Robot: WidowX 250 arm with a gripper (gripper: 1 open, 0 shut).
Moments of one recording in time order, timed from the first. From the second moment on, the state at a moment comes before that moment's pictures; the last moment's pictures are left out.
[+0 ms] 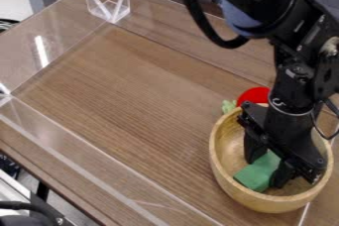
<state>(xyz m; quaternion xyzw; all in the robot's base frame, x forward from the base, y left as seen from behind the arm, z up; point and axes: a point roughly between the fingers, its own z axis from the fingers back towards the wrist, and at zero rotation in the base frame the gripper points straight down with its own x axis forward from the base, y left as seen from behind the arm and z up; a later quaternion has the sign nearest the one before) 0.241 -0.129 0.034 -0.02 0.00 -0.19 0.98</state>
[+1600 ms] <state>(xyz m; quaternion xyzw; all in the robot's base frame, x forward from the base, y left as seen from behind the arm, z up) 0.227 -0.113 0.025 0.01 0.00 -0.11 0.99</state>
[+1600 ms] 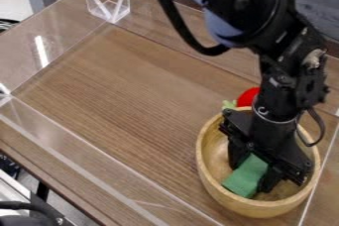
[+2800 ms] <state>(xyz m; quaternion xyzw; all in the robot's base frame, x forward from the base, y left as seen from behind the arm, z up) 0.226 -0.111 0.024 0.03 0.00 -0.15 0.99</state>
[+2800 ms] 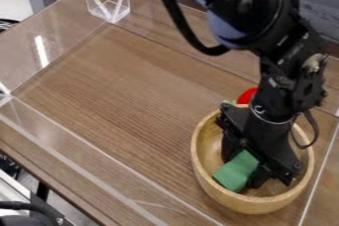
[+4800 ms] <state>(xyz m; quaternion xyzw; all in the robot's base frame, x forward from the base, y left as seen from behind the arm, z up) 0.253 -0.058 0.120 0.04 -0.02 -0.08 1.00</state>
